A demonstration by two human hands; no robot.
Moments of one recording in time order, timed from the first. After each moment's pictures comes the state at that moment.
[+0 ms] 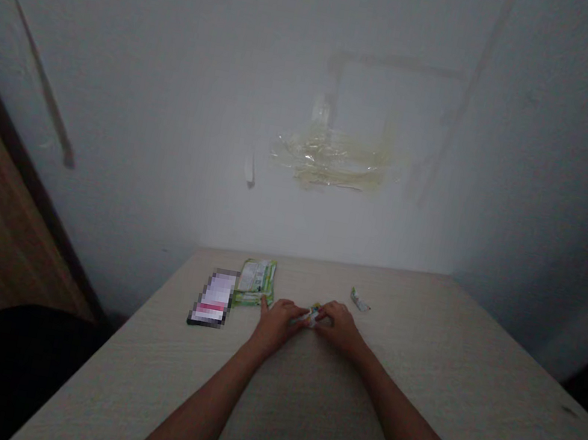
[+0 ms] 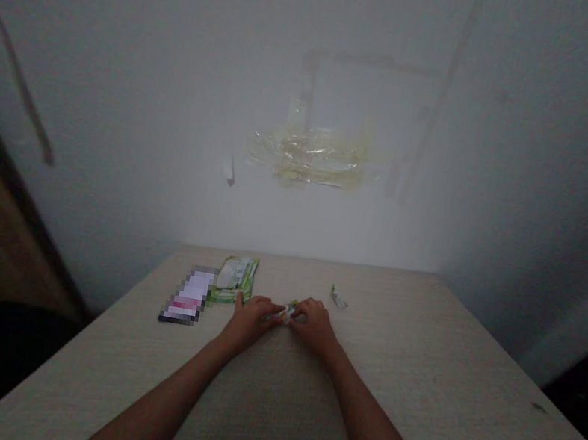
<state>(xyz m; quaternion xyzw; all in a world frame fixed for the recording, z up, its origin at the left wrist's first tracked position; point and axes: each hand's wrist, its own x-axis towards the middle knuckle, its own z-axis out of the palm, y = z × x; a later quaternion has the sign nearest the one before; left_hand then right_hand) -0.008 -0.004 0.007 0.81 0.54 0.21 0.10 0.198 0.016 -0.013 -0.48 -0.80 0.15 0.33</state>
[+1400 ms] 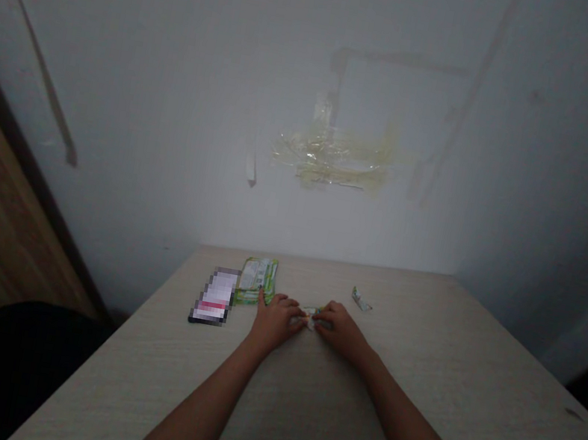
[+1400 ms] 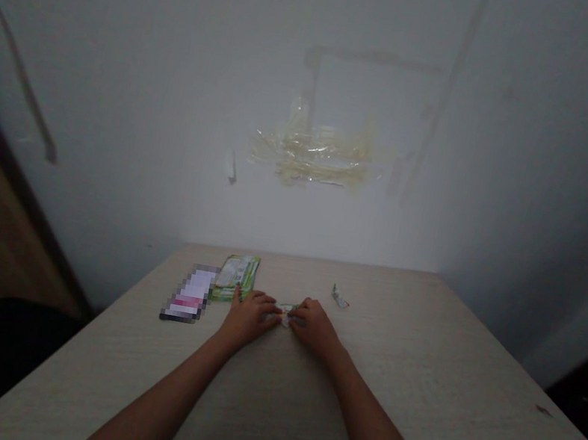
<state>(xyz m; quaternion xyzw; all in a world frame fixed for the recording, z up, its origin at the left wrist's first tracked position) -0.012 -0.003 0.007 0.82 0.52 0.25 0.02 0.196 0.005 -0.001 -0.44 -0.83 0.14 0.30</state>
